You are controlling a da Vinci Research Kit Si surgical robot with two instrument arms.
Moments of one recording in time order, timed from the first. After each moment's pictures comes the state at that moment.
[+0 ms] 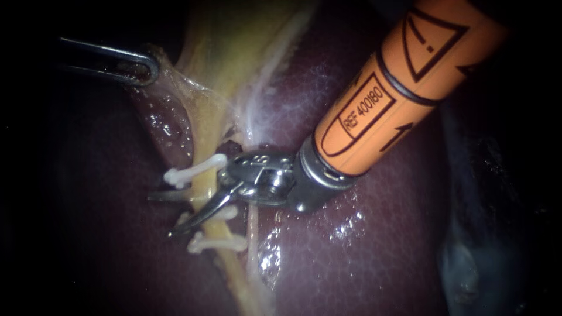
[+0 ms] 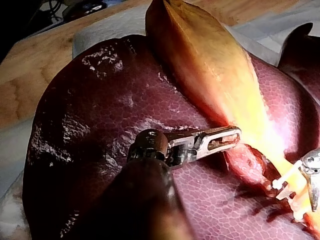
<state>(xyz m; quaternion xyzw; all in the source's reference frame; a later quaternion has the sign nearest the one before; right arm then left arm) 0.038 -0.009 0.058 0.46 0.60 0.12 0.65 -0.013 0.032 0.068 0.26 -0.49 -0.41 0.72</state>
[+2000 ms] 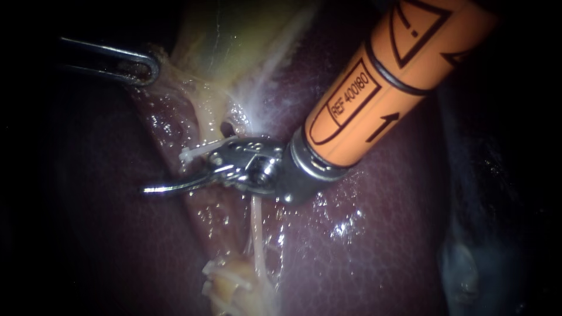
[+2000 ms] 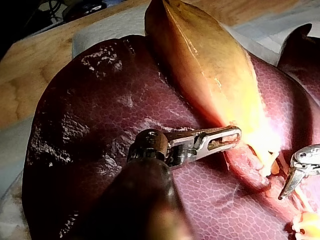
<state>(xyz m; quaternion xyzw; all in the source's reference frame) 0.039 -0.008 0.060 0.45 0.59 0.16 0.65 -0.013 0.032 0.067 0.26 -0.49 -0.41 0.72</state>
